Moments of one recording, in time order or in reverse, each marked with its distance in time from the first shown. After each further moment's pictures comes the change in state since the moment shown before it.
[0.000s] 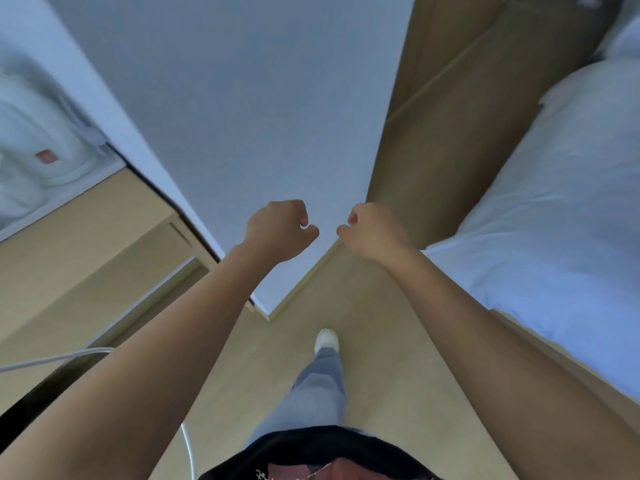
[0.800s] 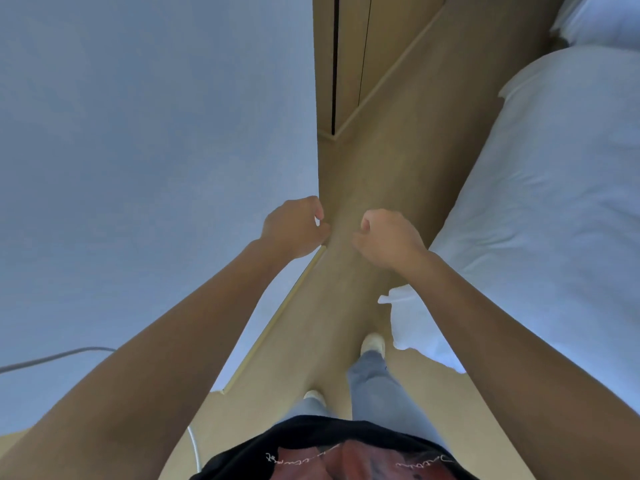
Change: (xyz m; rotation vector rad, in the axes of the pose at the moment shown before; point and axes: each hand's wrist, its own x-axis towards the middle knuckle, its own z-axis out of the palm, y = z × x) left_hand 0.297 0.176 0.053 -0.026 -0.141 0.138; right_hand 0.238 0.154 -0.146 -0.094 -0.068 0.198
